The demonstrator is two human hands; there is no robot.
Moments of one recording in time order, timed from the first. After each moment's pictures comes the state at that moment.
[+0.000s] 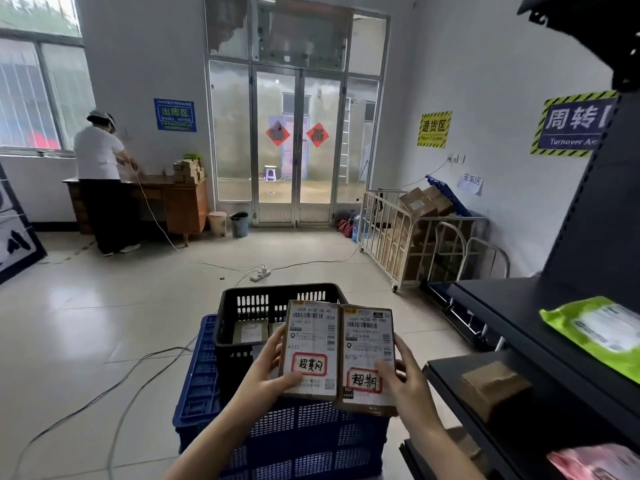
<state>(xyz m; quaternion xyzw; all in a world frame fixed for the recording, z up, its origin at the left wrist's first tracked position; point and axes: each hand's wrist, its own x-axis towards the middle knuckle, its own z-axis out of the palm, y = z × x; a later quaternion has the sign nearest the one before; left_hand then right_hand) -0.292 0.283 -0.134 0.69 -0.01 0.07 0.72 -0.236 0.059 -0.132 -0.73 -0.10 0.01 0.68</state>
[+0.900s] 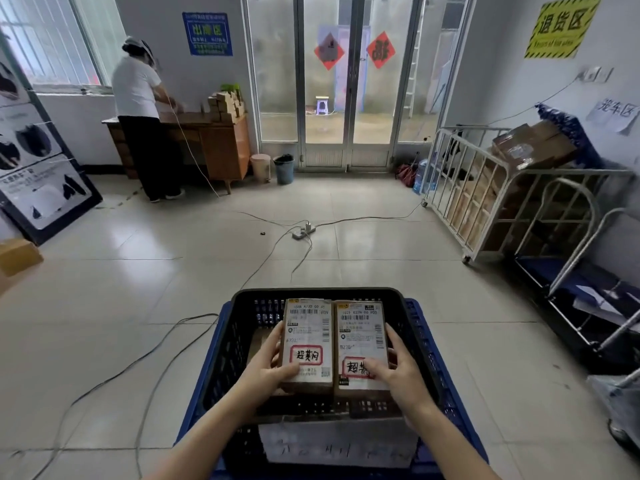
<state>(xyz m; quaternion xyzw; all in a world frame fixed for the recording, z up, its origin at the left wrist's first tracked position) 0.034 0.442 -0.229 0.70 0.16 0.01 0.70 0.132 0.225 -0.233 -0.72 -0.11 0.20 0.65</state>
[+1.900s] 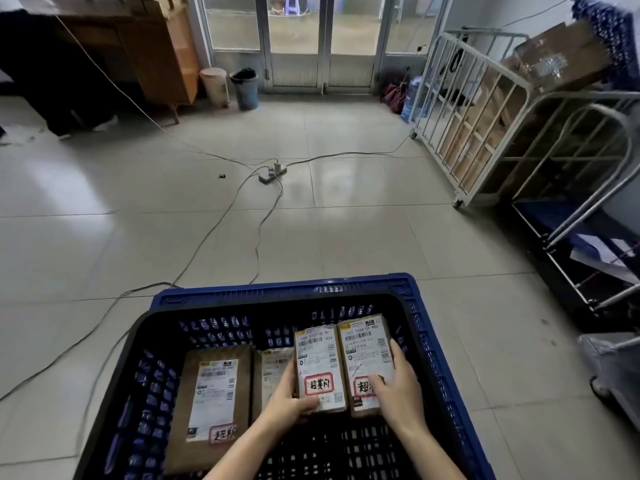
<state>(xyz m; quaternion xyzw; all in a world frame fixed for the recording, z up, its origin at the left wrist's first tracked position) 0.236 0.440 -0.414 0.63 0.29 -0.16 0.70 0.307 0.260 -0.376 -0.88 0.02 0.17 0.45</state>
